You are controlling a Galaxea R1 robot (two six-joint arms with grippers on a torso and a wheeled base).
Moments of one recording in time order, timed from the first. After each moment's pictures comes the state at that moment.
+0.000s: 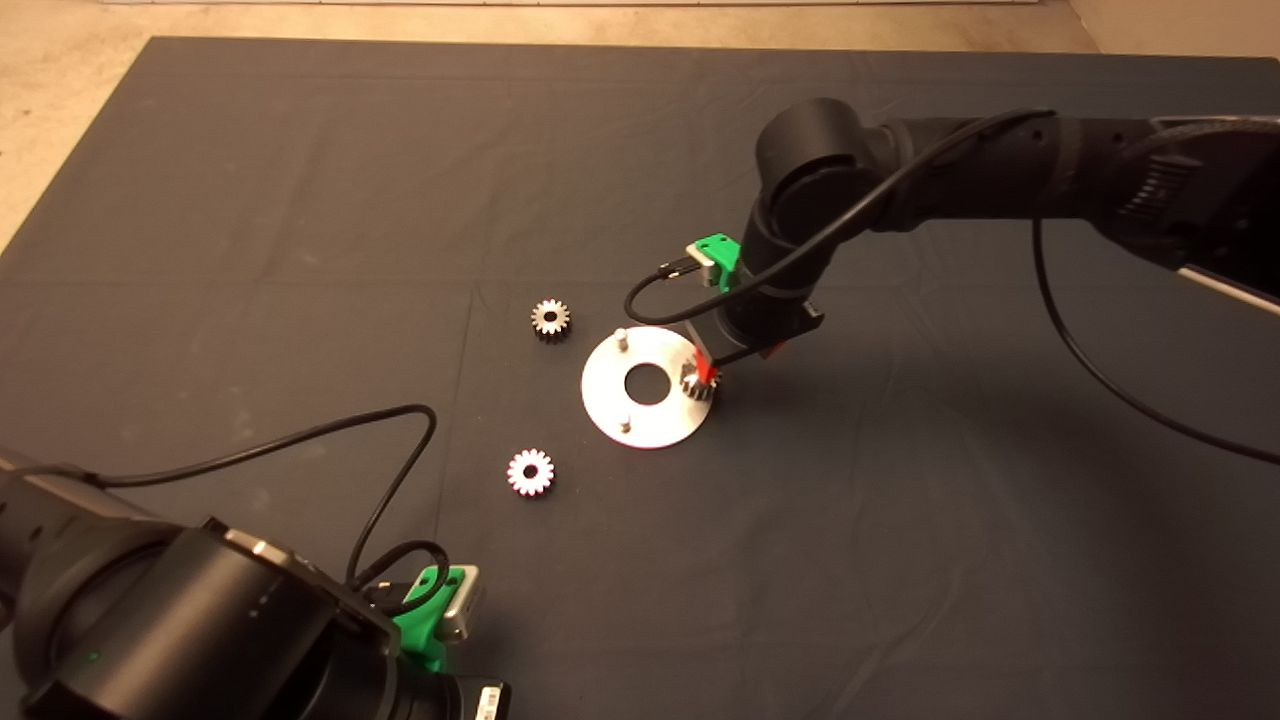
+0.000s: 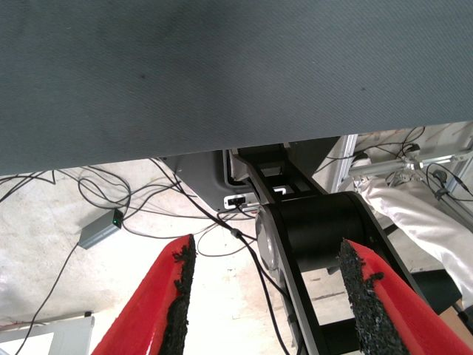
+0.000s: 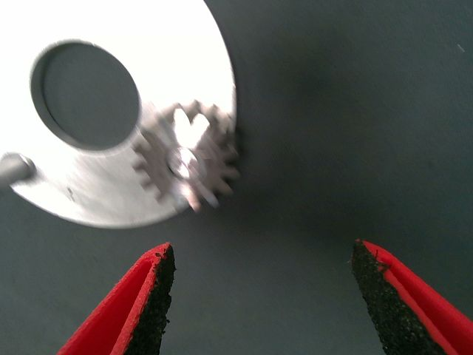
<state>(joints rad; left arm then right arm) -0.07 2.34 -0.34 0.43 1.53 -1.91 0.41 2.75 -1.20 -0.24 -1.52 1.18</state>
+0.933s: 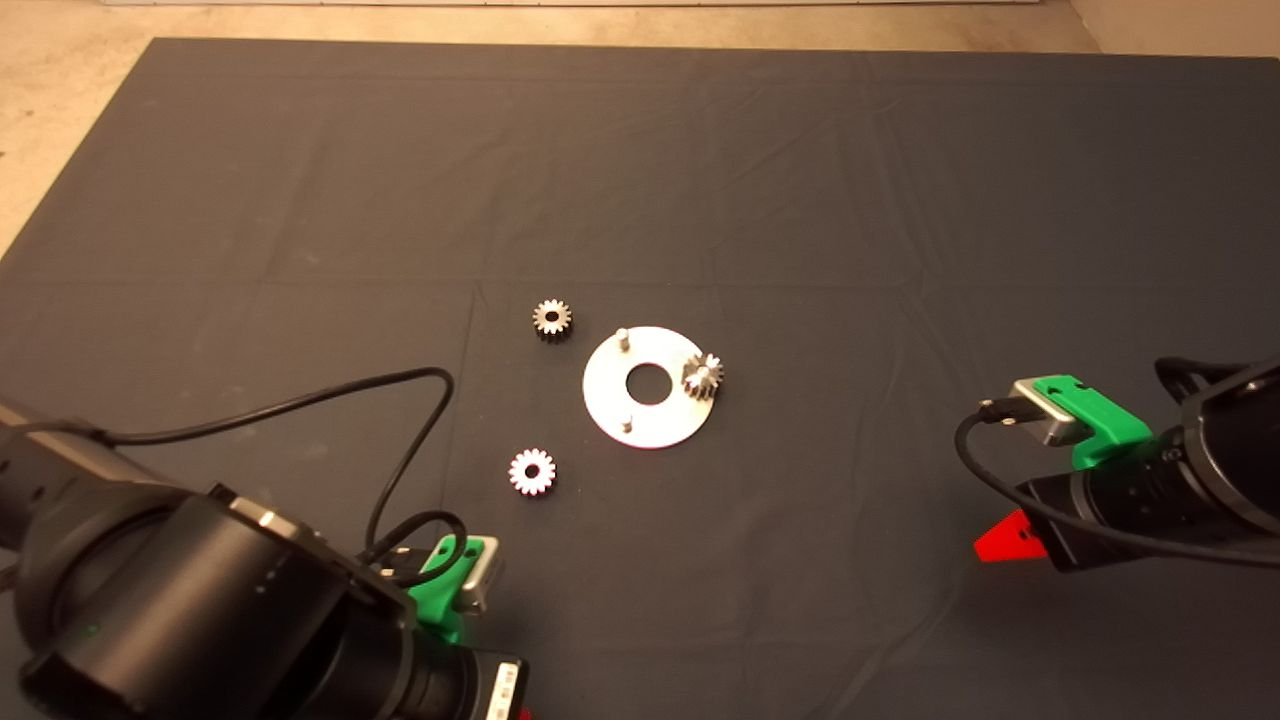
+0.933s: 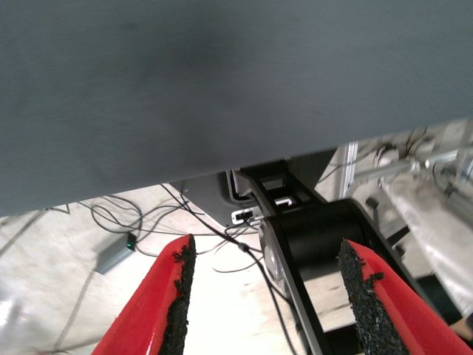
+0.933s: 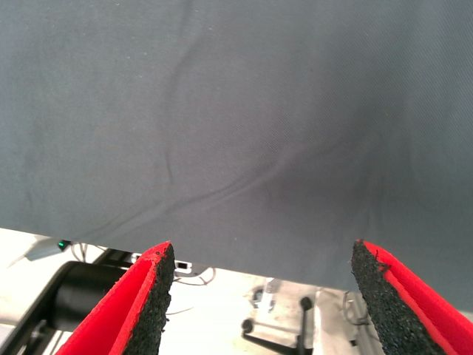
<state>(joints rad) -0.18 2.44 -0.34 0.39 1.53 -1.88 0.43 2.10 -0.42 -0.18 -1.53 1.59</state>
